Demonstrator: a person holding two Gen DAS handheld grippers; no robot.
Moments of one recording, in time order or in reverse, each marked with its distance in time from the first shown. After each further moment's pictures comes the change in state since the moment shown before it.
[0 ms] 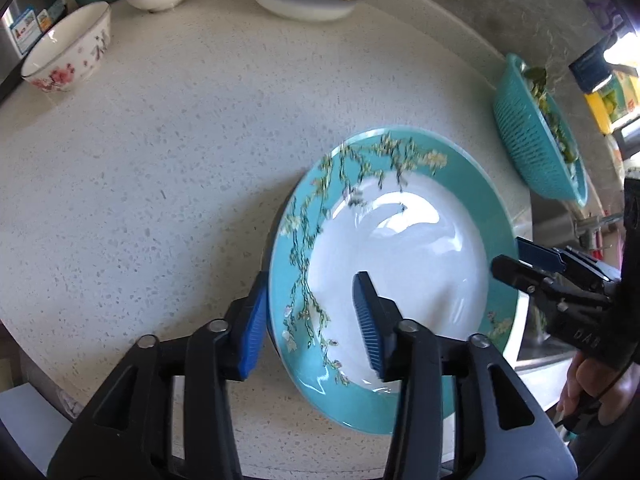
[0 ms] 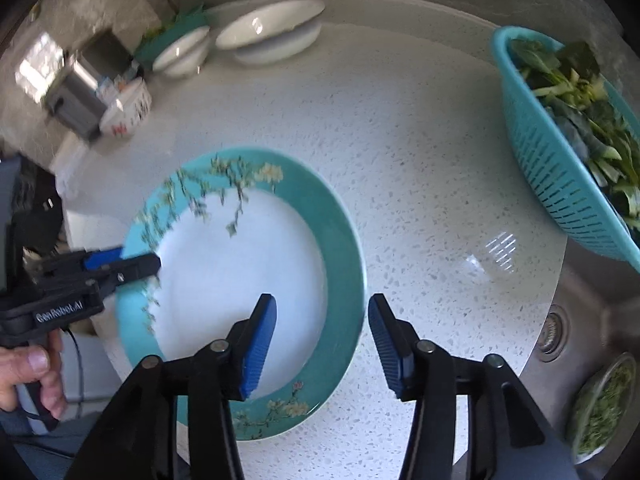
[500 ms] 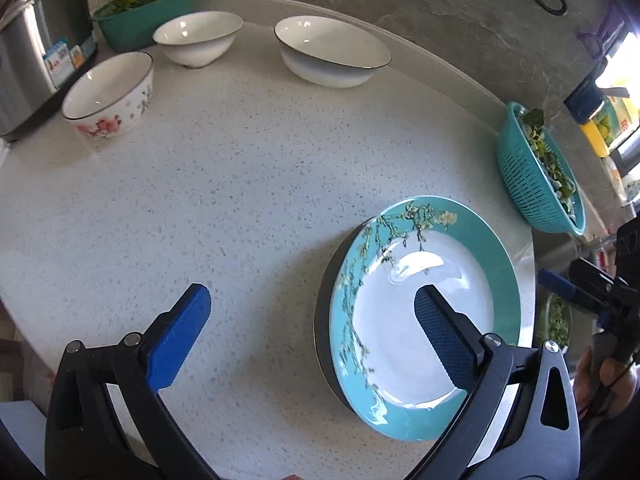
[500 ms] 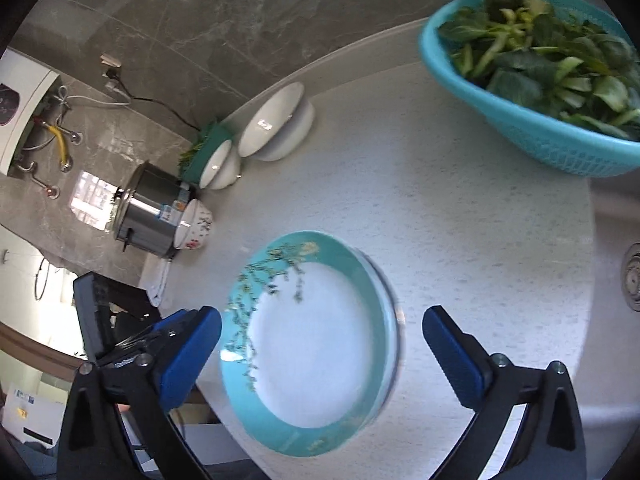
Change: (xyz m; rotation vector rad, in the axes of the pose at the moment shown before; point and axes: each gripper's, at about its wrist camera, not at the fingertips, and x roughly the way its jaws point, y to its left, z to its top) left arm -0.036 0.027 0.018 0.021 -0.145 0.028; right arm -0.037 -0.052 -0.026 0.308 -0.213 0.379
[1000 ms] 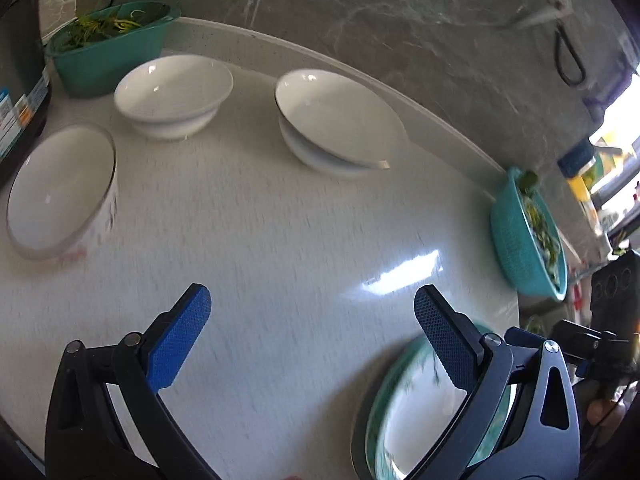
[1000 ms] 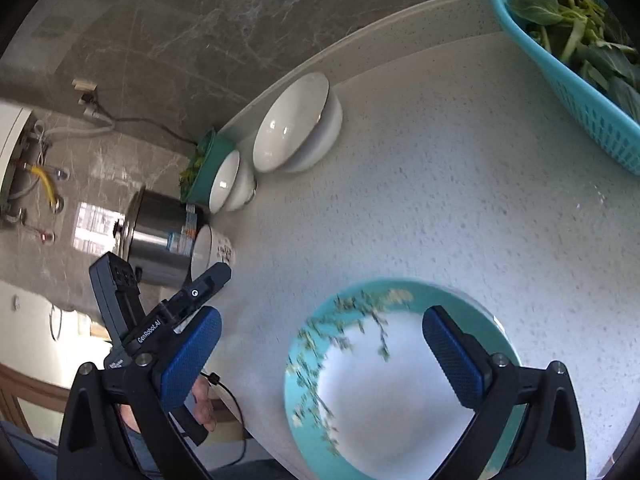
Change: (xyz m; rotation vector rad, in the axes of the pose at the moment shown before) left arm 0.039 0.053 0.127 0.011 -0.054 -0.145; right arm 0.073 0.056 0.050 0.154 0.026 0.008
